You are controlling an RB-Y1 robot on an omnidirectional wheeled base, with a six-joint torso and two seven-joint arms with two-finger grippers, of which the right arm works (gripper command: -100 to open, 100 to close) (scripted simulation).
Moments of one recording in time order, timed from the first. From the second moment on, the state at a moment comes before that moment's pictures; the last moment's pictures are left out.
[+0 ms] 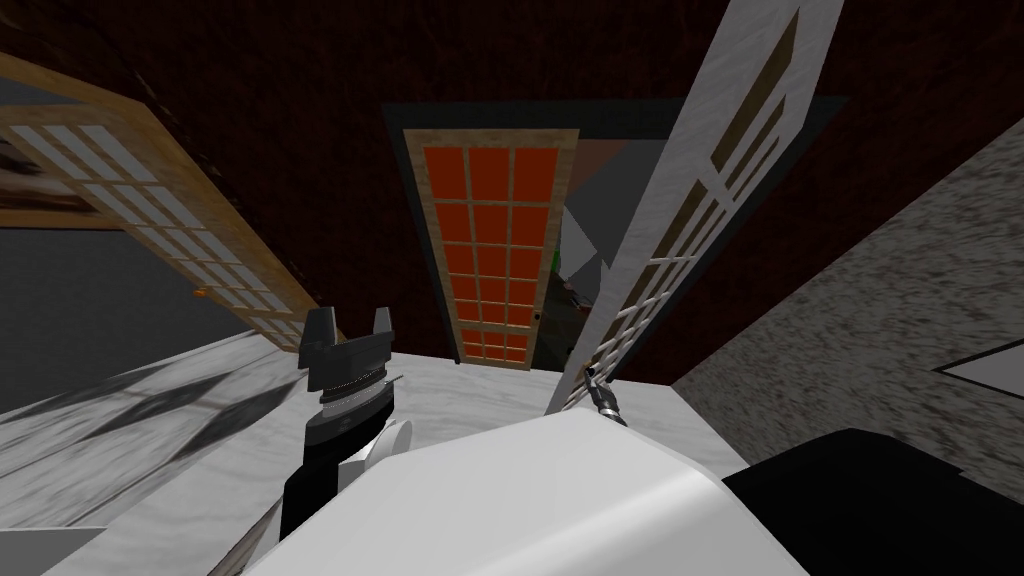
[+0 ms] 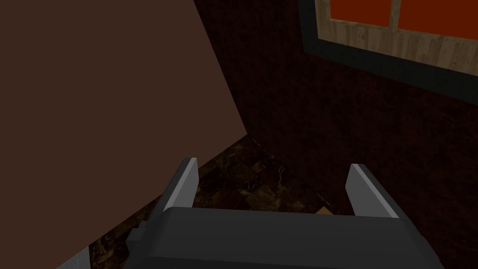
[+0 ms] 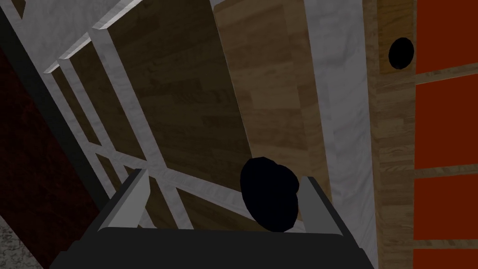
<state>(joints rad) 0.18 -0.13 -0.49 -0.70 0.12 -0.82 0.92</state>
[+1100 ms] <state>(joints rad) 0.21 -0.15 -0.45 -0.70 0.04 -0.84 0.76</state>
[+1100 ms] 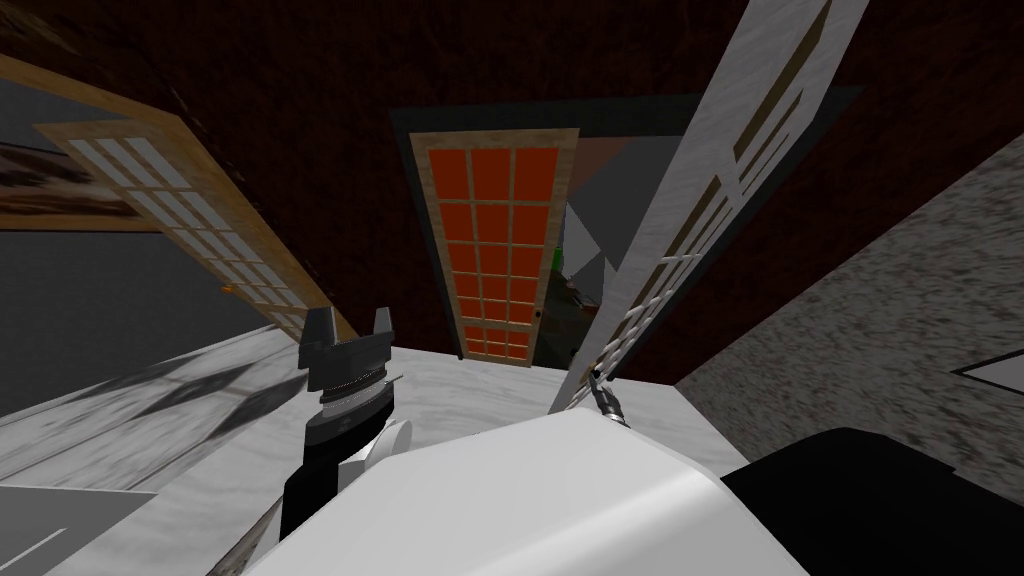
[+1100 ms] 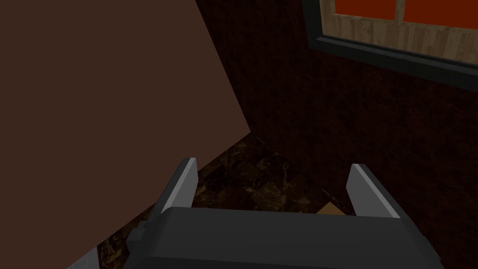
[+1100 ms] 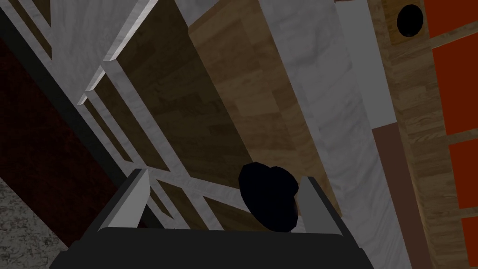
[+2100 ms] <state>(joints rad) 0.25 -0.16 -0.40 -0.71 -0.05 -0.84 0.58</state>
